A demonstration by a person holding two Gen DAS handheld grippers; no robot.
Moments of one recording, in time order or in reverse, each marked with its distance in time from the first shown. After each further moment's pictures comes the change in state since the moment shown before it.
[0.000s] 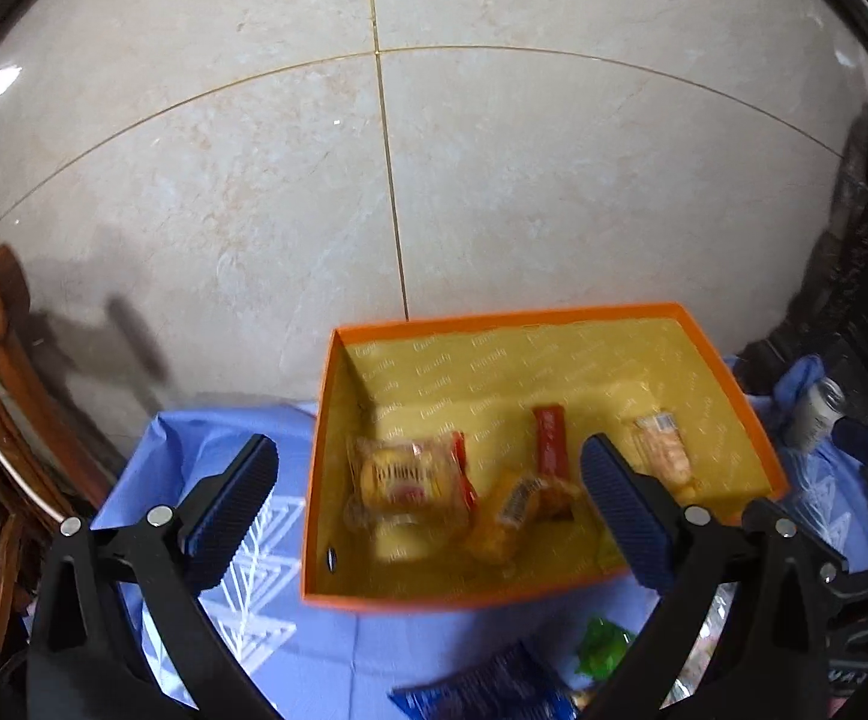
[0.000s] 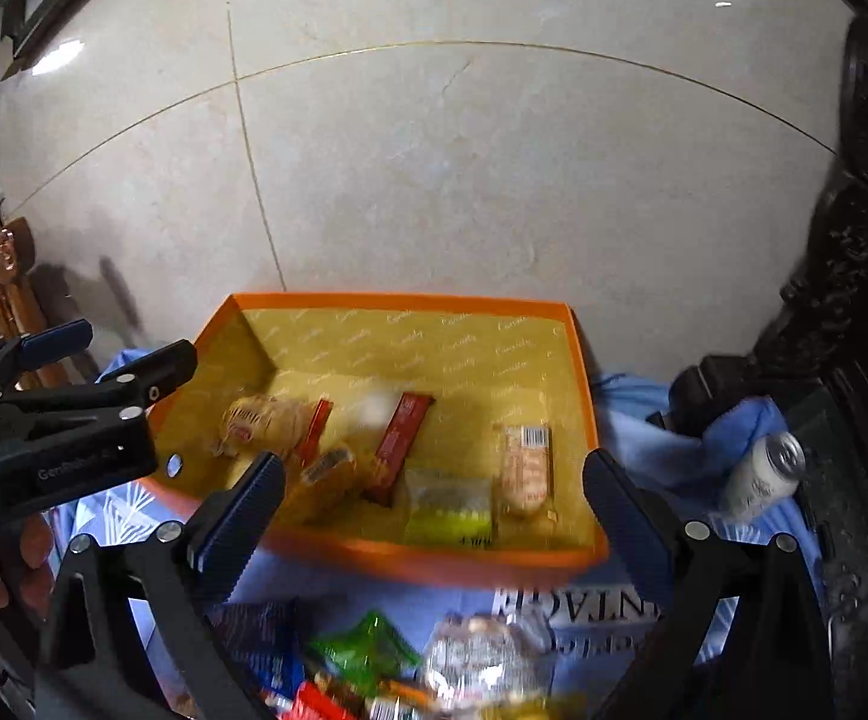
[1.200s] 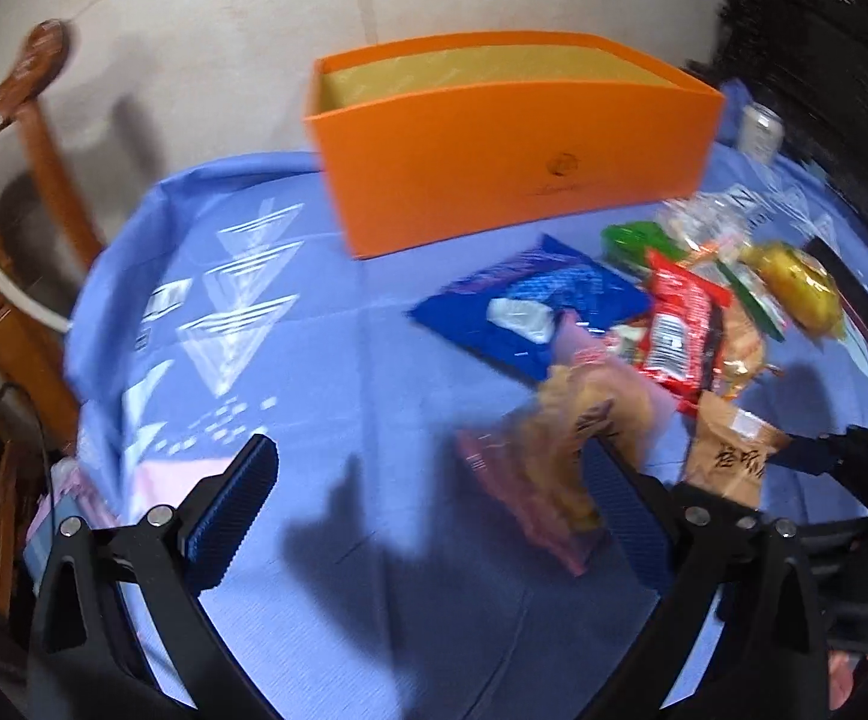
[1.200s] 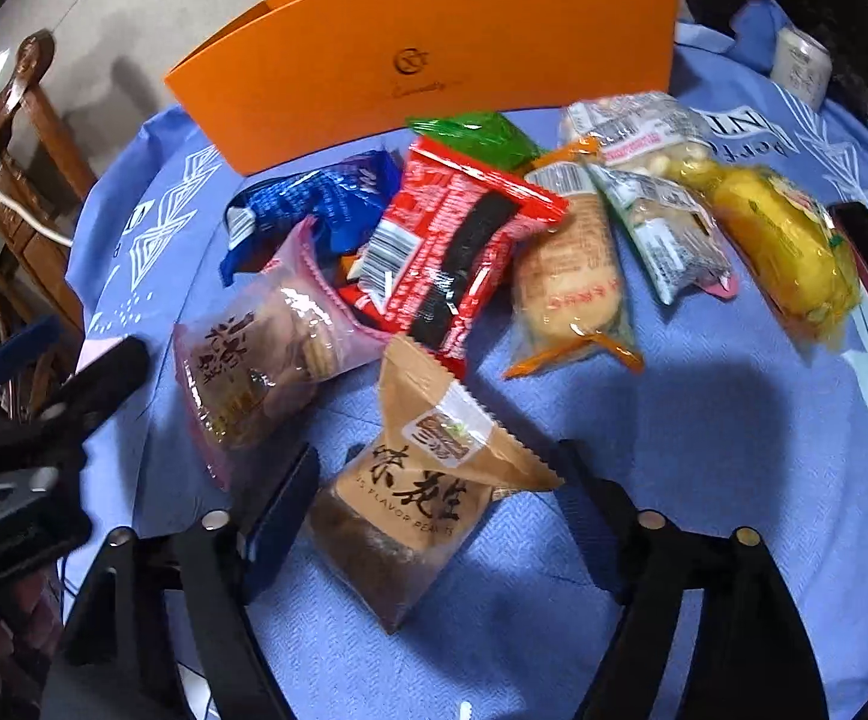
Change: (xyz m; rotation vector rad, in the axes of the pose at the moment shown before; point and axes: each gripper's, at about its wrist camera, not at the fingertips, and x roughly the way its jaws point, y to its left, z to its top) left arm -0.036 0.027 -0.230 0.192 0.198 -0.087; right arm 0.015 0.089 -0.233 0.187 0.369 0.078
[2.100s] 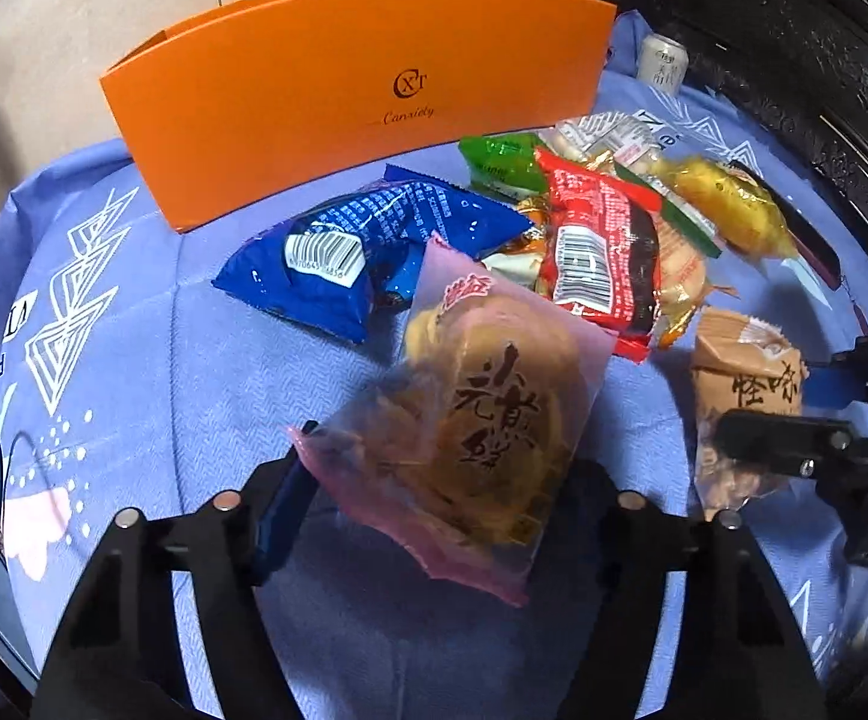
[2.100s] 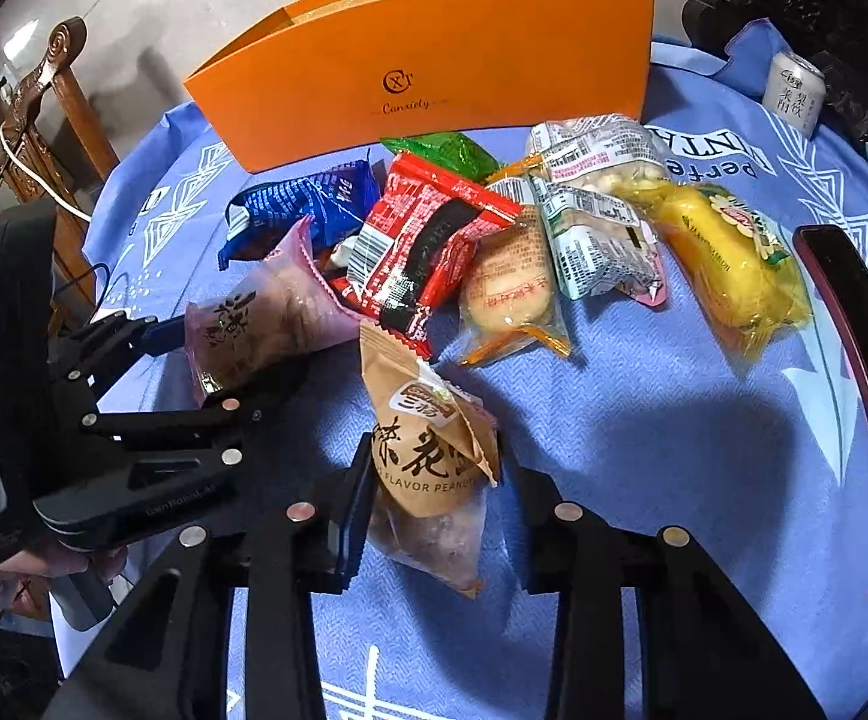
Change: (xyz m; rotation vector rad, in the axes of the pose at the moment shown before) left arm 0.047 -0.044 -0.009 0.100 0.046 -0.207; right arm -0.031 -0.038 -0.007 -0.059 -0.017 0.010
